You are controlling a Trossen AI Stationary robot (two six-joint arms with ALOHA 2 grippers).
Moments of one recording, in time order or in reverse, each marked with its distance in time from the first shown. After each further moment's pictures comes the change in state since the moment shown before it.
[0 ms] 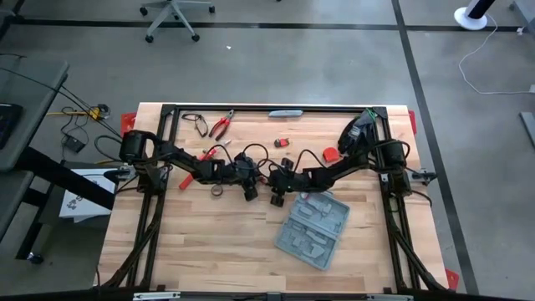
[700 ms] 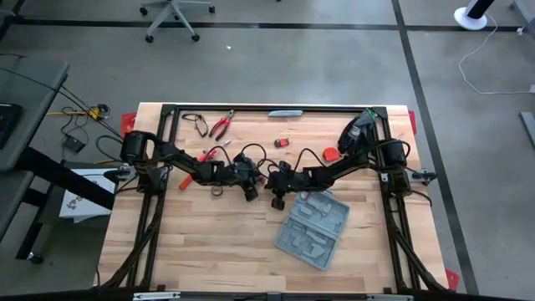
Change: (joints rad) left arm -0.007 0.002 -0.001 0.045 -0.037 -0.021; right arm -0.009 -0.002 0.000 0.011 -0.138 0.010
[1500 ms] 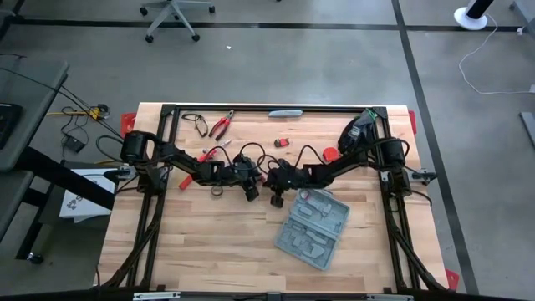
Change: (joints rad) left arm -0.008 -0.001 0.001 0.001 -0.003 -0.067; right arm -0.046 0.002 0.000 0.054 -0.032 0.002
